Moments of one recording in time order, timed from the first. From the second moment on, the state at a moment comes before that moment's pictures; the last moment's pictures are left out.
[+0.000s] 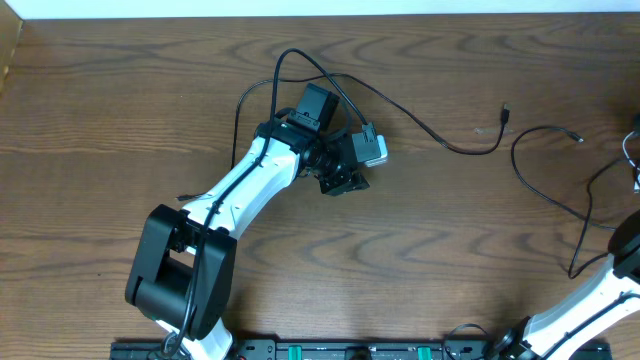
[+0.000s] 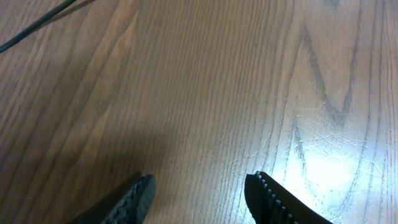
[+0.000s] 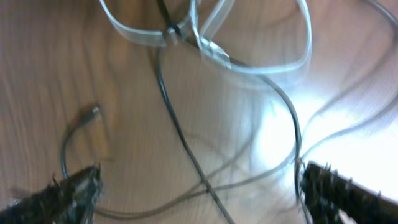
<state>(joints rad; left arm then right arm) -0.47 1.82 1.27 -0.62 0.57 0.80 -0.62 2.11 2.02 -1.40 0.09 0.67</state>
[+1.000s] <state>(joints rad) -0.47 1.82 1.27 -0.62 0.57 0.80 -0.34 2.10 1.63 -1.19 0.23 0.68</state>
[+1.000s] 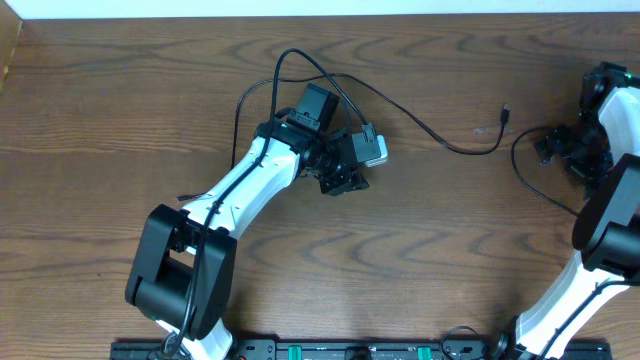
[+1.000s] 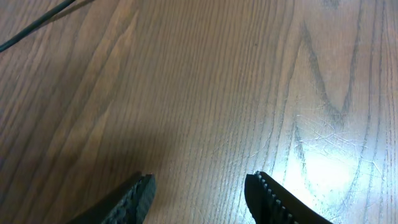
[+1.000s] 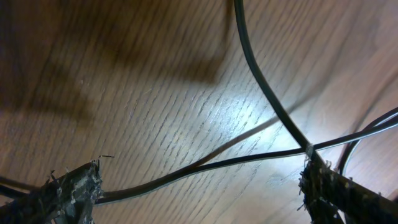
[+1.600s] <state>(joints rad) -0.47 1.82 1.27 -0.62 0.57 0.80 -0.27 1.79 1.62 -1.21 0.15 0.50</state>
